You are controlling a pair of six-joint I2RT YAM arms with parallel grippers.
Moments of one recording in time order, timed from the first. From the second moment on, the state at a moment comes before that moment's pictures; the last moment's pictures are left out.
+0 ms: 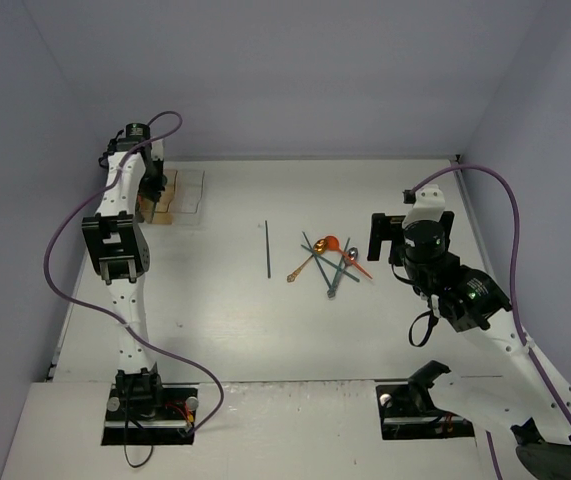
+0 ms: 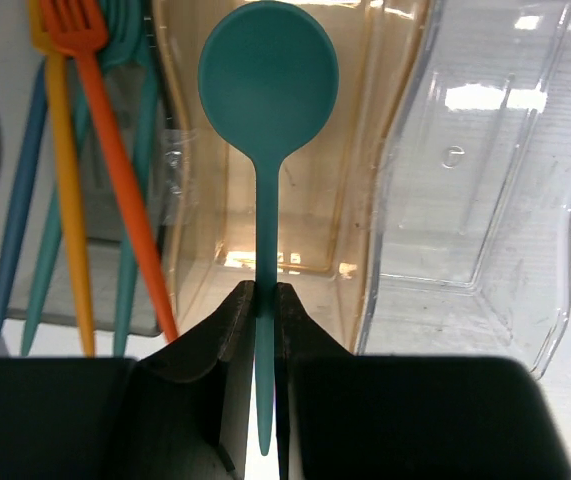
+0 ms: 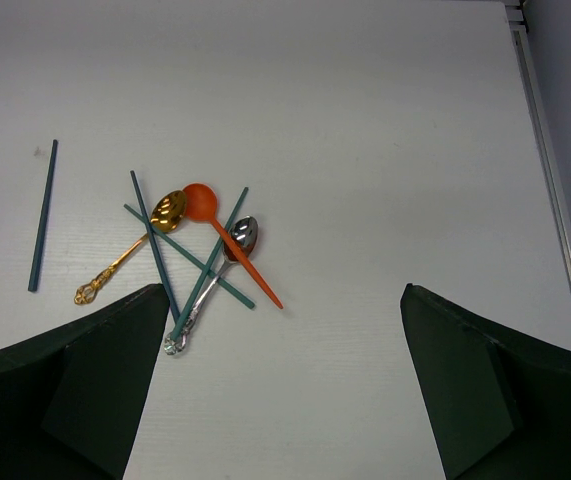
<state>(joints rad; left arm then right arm) 0.09 2.39 2.36 -1.09 -0.01 0.06 0.59 0.87 1.04 -0.64 0.53 0.23</state>
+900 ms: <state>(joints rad) -0.12 2.20 2.29 -1.08 0.00 -0.02 0.59 0.86 1.03 -0.64 0.53 0.24</state>
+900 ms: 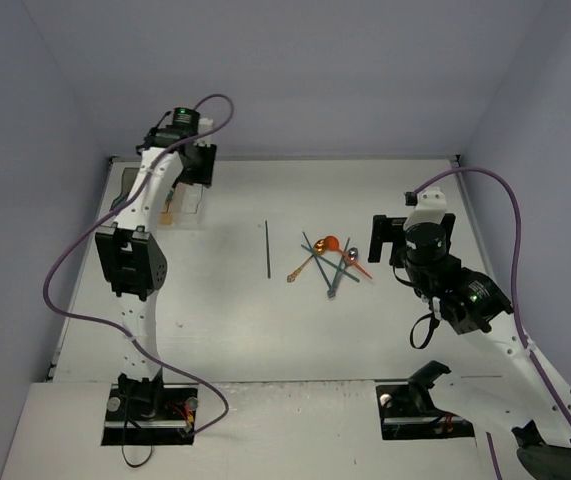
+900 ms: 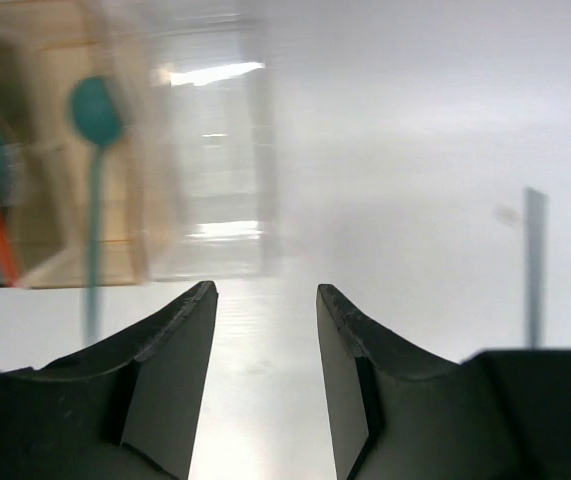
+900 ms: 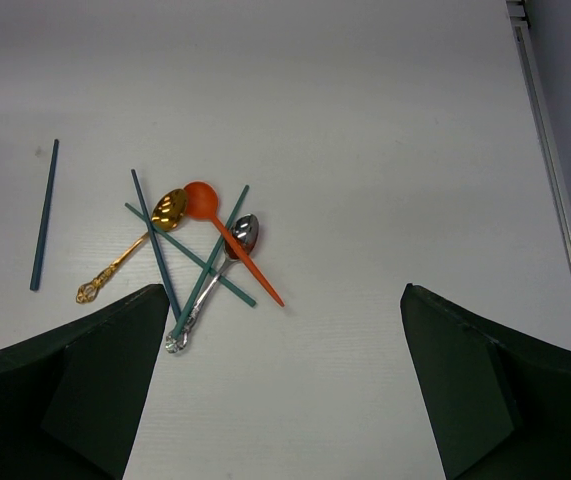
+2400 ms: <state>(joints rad) -0.77 2.30 1.91 -0.72 0.02 -0.15 0.59 0.72 1.01 -0.64 0.52 0.27</state>
